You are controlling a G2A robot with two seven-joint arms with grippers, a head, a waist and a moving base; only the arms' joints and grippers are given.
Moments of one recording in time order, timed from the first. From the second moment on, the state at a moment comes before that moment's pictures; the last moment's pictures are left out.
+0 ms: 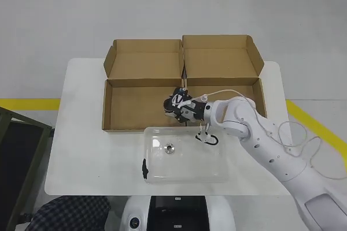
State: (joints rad) left arm -0.11 -0.30 -0.54 -1.19 3.07 0.29 0.07; right arm -0.66 -1.16 0.72 -1.49 -0.96 -0.53 0.50
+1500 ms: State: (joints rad) left arm -0.11 -0.30 -0.54 -1.19 3.07 0.29 0.07; right arm -0.62 -1.25 0.67 -1.34 -0.97 -0.54 0.62
